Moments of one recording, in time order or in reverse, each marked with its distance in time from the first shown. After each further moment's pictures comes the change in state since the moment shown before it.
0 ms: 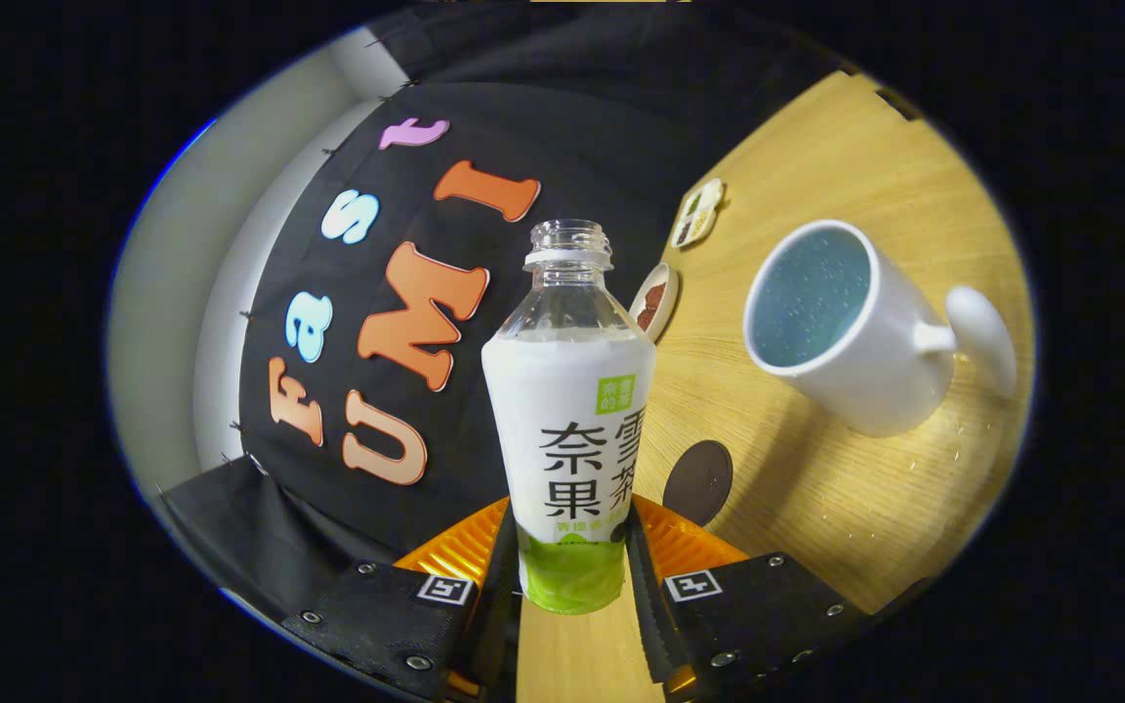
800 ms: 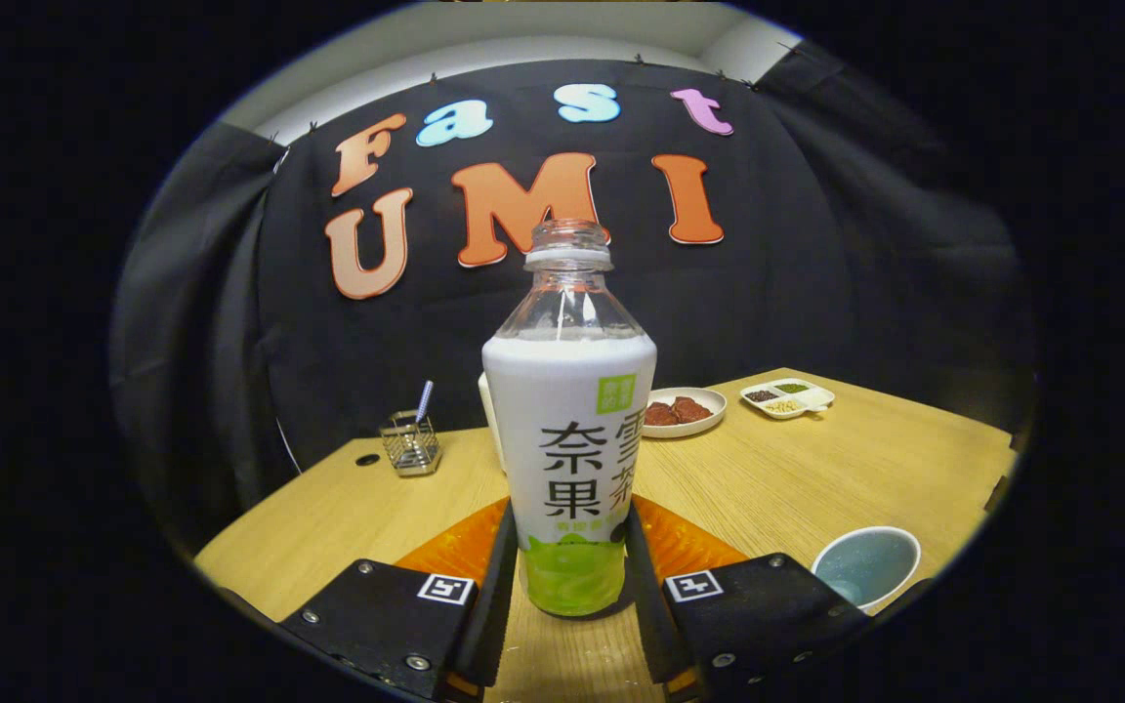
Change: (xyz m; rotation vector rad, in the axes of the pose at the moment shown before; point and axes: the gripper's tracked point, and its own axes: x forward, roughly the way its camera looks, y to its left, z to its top) arm 0.057 0.007 0.015 -0.981 -0.004 -0.157
